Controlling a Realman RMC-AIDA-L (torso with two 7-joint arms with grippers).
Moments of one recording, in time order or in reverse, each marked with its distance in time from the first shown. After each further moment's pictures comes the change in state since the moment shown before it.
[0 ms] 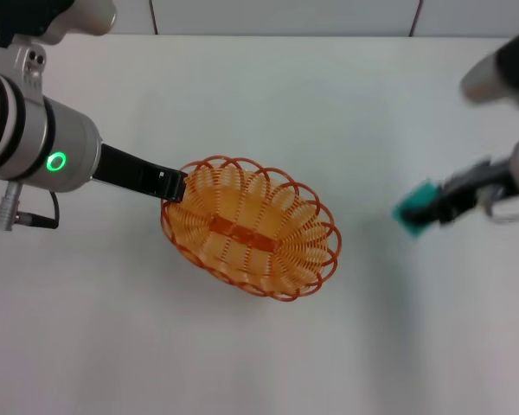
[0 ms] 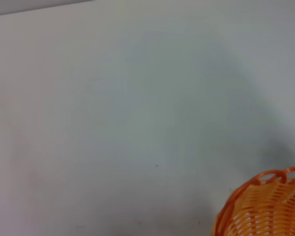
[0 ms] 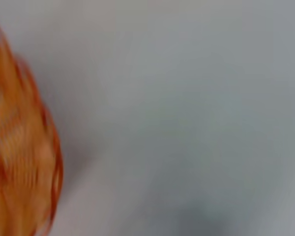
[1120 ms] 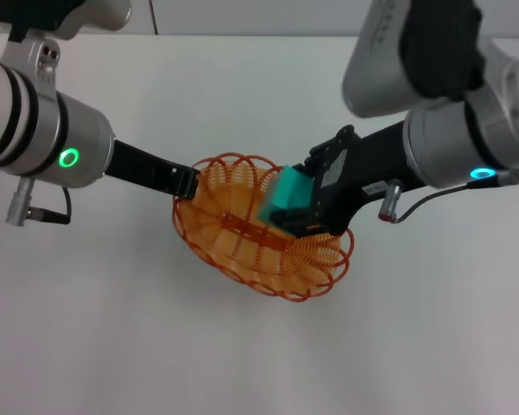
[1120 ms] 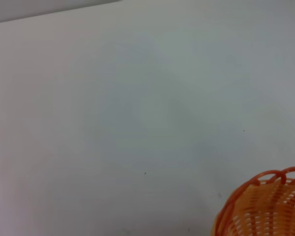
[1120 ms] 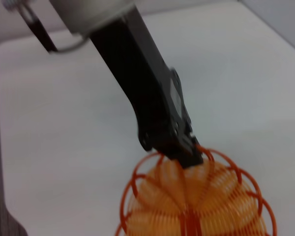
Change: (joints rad) left arm -0.016 -0.003 0.012 0.000 -0.007 0.007 0.003; right arm 0.058 -0.001 -0.231 -0.324 0.200 0.081 -0.087
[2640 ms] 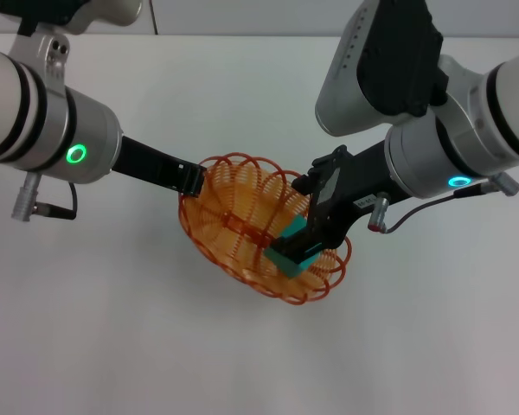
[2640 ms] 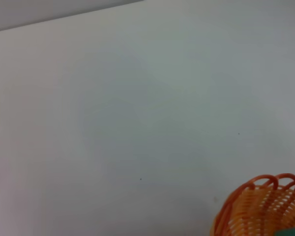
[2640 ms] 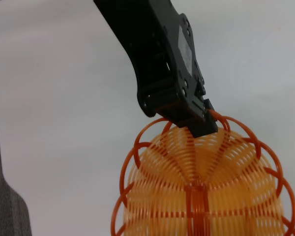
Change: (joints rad) left arm -0.017 0.000 0.012 0.005 0.006 0.000 0.000; right arm 0.070 0.000 -0.035 0.137 -0.025 -0.013 0.005
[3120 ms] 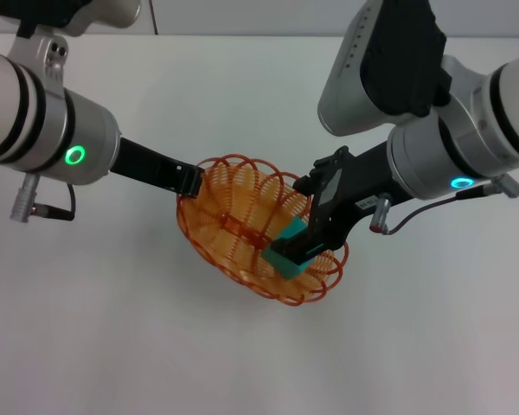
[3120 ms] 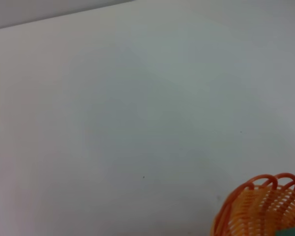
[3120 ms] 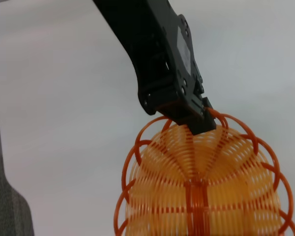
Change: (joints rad) left arm 0.002 0.002 0.000 -0.006 0.003 0.002 0.002; right arm -0.008 0.000 0.002 -0.012 0.001 0.008 0.007
